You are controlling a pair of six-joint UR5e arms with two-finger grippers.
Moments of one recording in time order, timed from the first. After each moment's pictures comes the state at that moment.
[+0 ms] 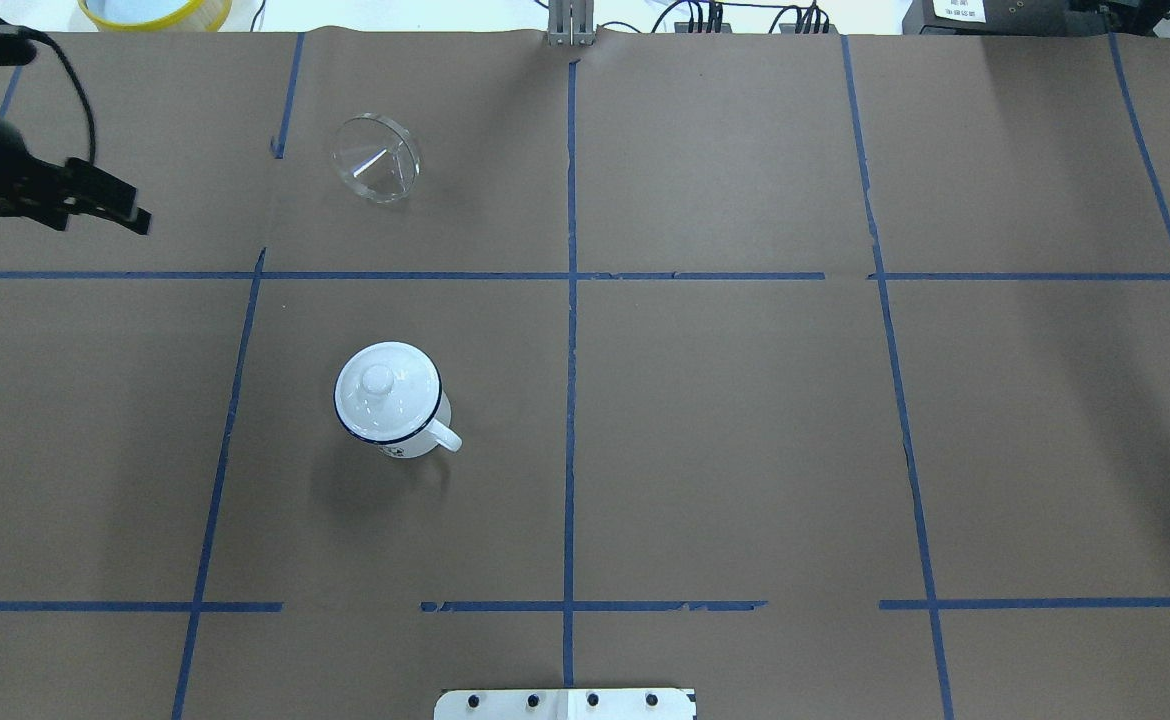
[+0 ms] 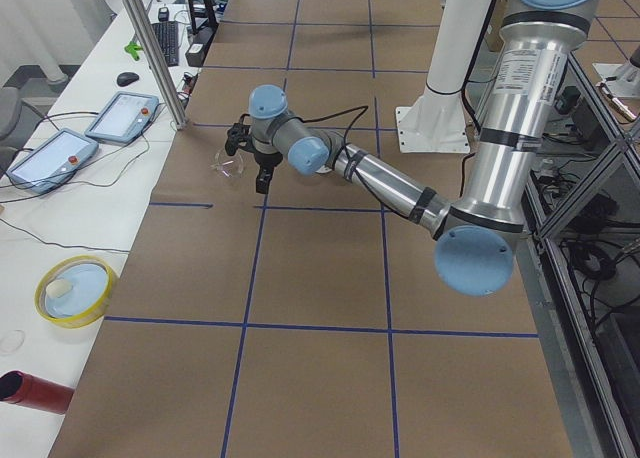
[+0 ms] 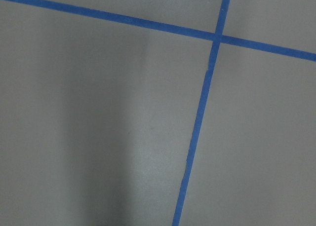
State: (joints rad) left arm -1.05 -1.81 -1.88 -1.79 -2.25 -0.78; right arm 1.45 -1.63 1.79 -1.79 2.31 -0.13
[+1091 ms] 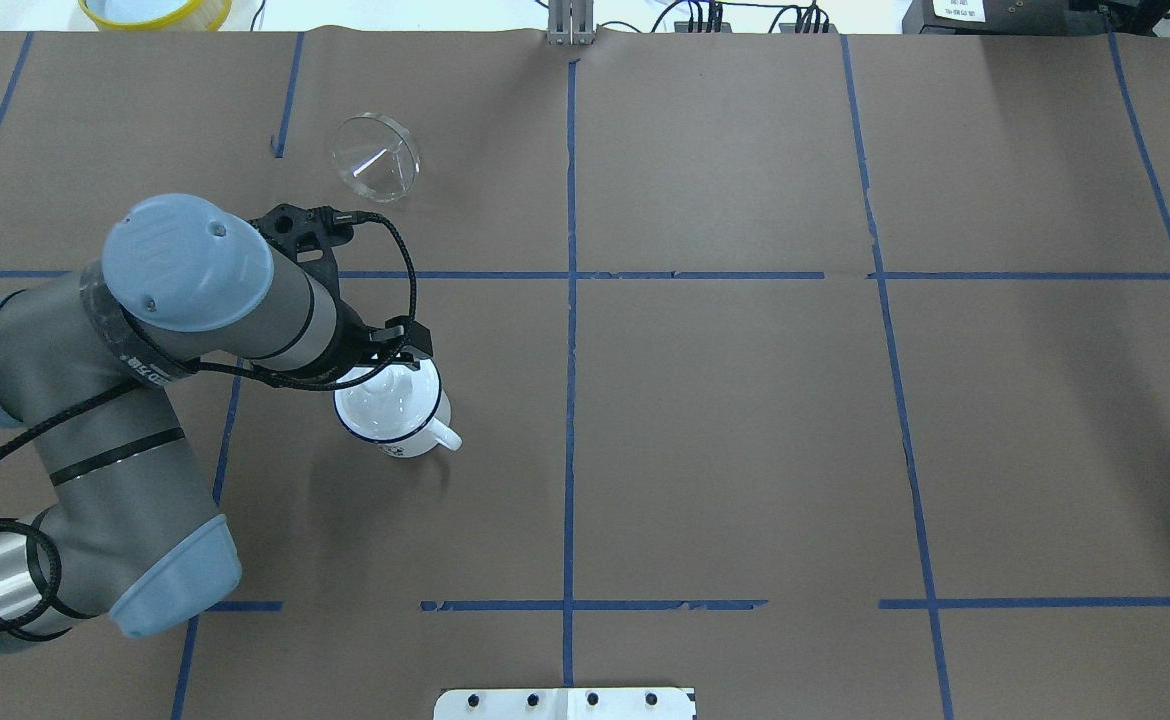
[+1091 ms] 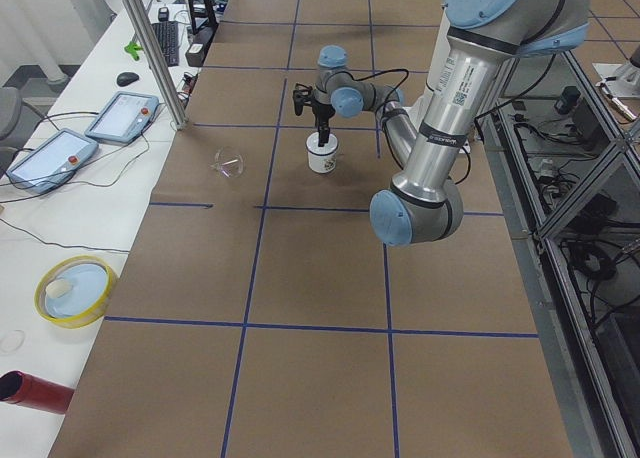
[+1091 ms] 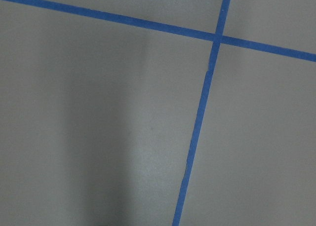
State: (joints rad) left arm -0.57 -2.02 -1.95 -1.58 -1.85 -1.35; right arm 1.45 -1.63 1.79 -1.79 2.31 -0.13
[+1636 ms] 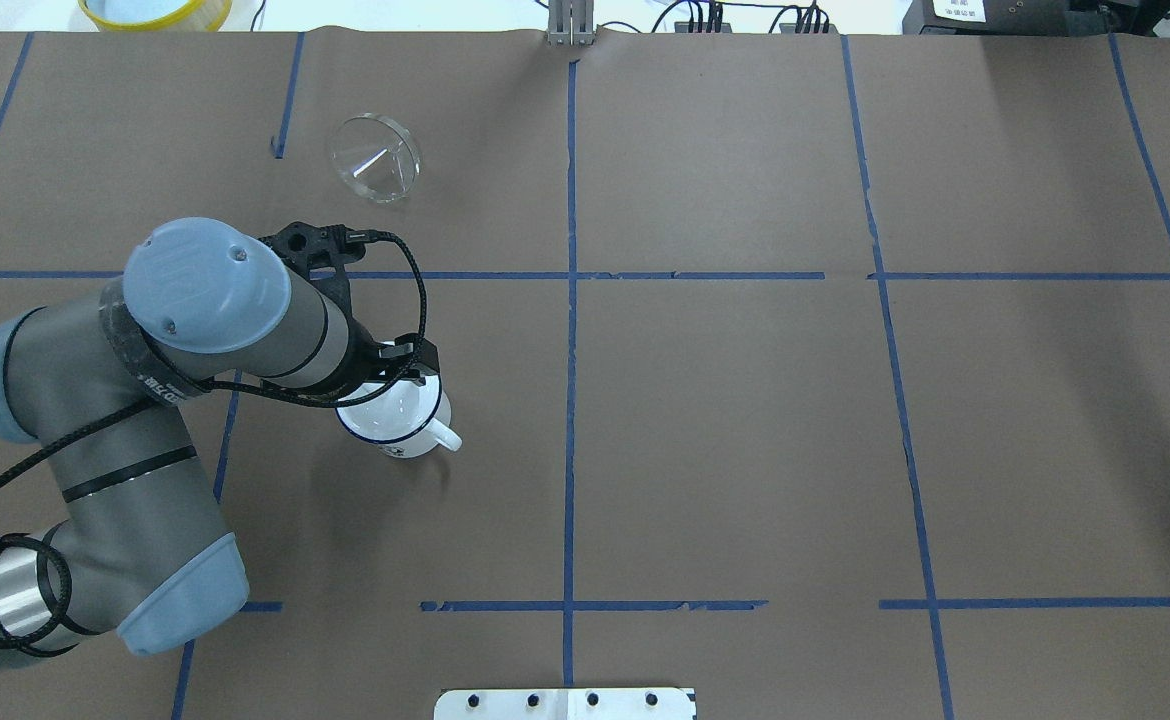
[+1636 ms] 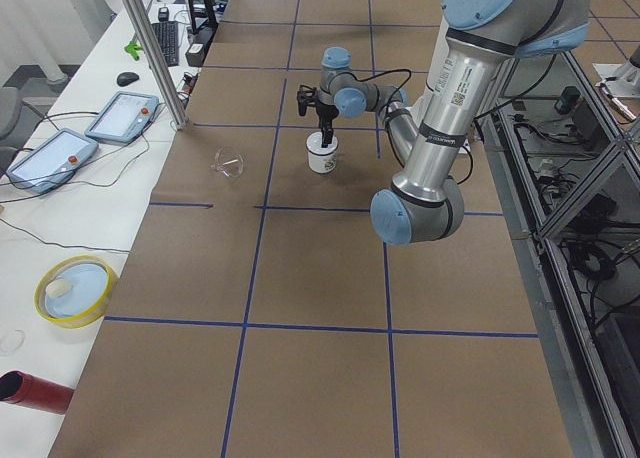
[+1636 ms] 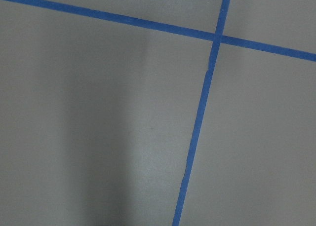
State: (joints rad) left arm -0.56 -2.02 -1.96 -1.56 -1.84 -1.35; right arm 1.45 -1.63 1.79 -1.79 2.31 -0.13
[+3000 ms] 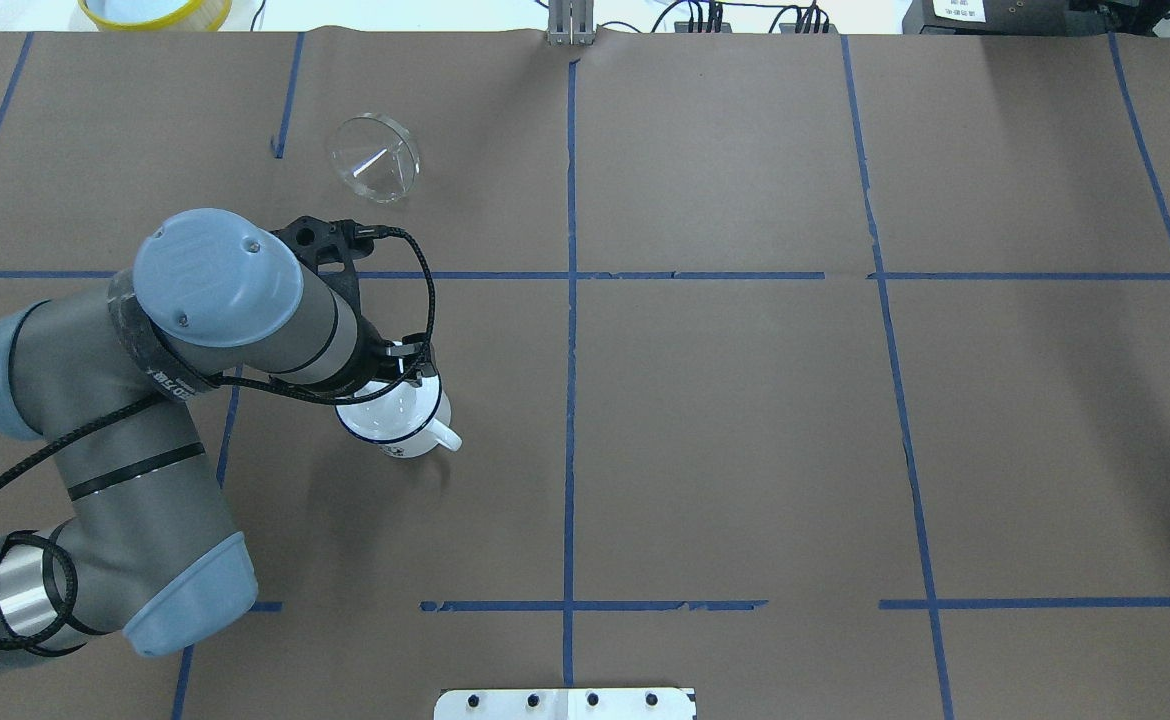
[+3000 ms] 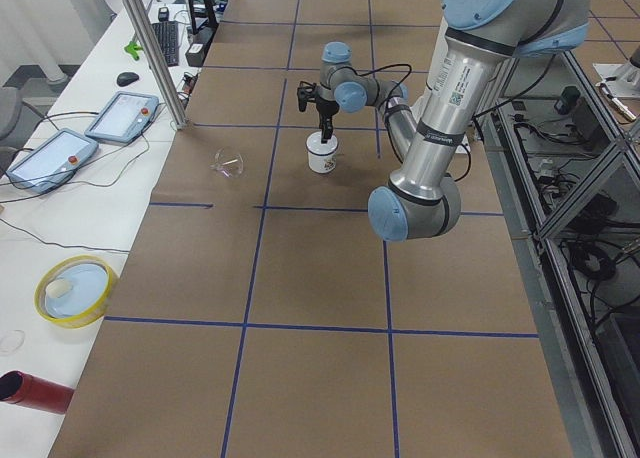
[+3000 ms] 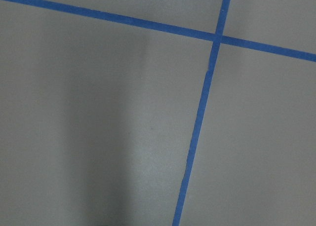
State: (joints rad) left arm -0.56 -2.05 -1.96 -1.52 -1.84 -1.34; right arm 1.45 -1.63 1.79 -1.79 2.31 -0.13
